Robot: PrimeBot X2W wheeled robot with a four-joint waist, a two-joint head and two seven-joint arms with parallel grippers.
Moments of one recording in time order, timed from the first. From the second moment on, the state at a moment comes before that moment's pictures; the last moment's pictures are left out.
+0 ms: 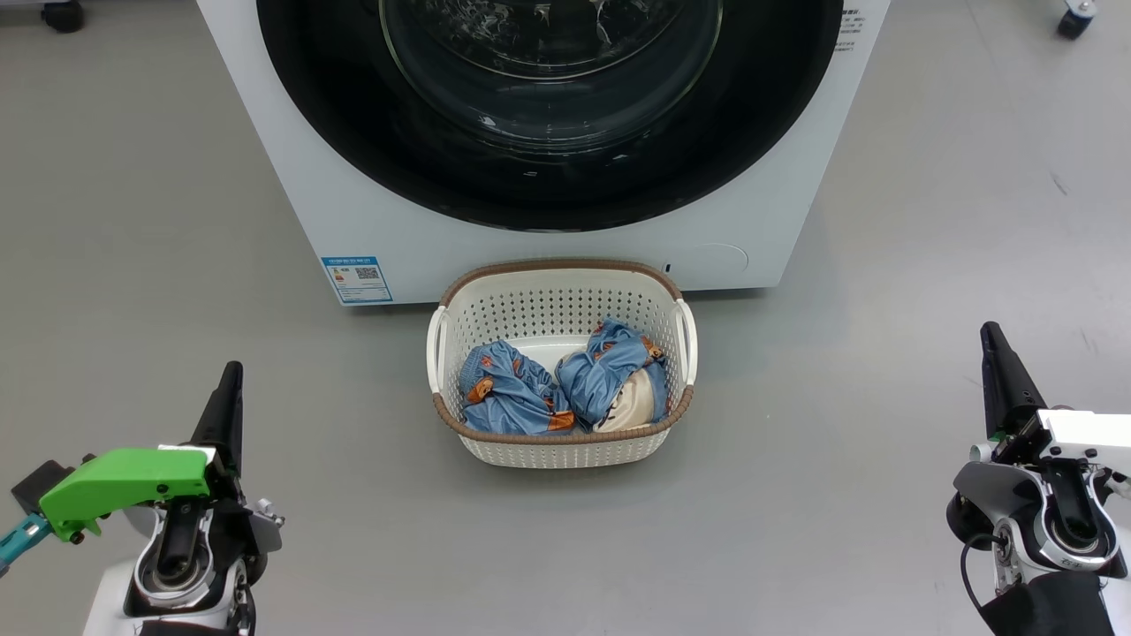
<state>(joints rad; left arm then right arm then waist) -0.05 0.06 0.04 0.27 -1.65 -0.12 0.08 -0.06 -0.03 -0.14 0.28 1.60 0.12 0.12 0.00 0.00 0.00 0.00</state>
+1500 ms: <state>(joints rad) -0.01 0.05 0.00 0.28 -1.59 -0.12 0.04 -0.03 -0.05 -0.11 0.31 1.51 0.12 0.08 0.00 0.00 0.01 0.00</state>
